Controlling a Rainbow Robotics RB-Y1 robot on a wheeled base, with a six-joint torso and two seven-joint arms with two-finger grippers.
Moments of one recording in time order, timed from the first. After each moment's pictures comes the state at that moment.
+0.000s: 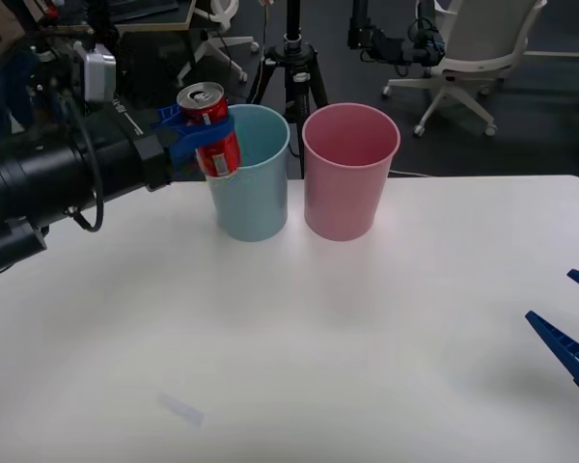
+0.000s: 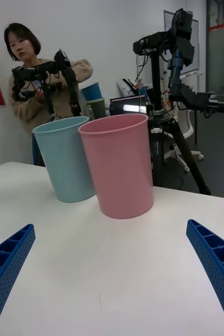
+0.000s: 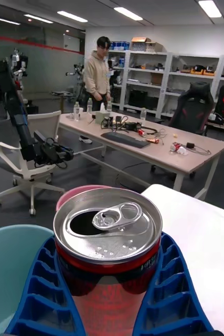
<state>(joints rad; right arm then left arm) 0.35 -0.40 -0.52 -1.66 0.96 -1.22 0.00 -0.41 1.03 -0.37 -1.89 -0.90 -0.37 0.47</state>
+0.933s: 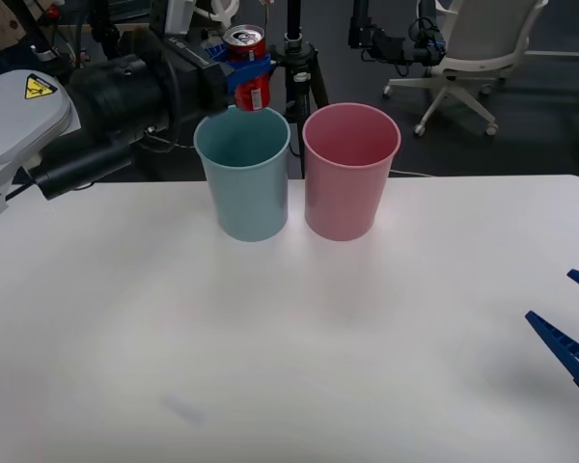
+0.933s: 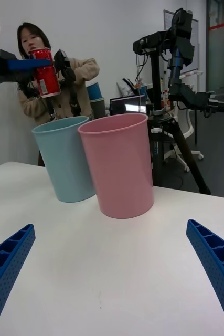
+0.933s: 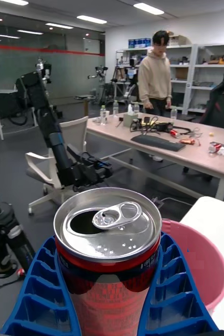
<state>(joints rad) 0.35 -0.40 -0.52 -1.66 0.96 -1.22 0.00 -0.84 0.79 -0.56 -1.40 -1.01 -0.35 0.45</state>
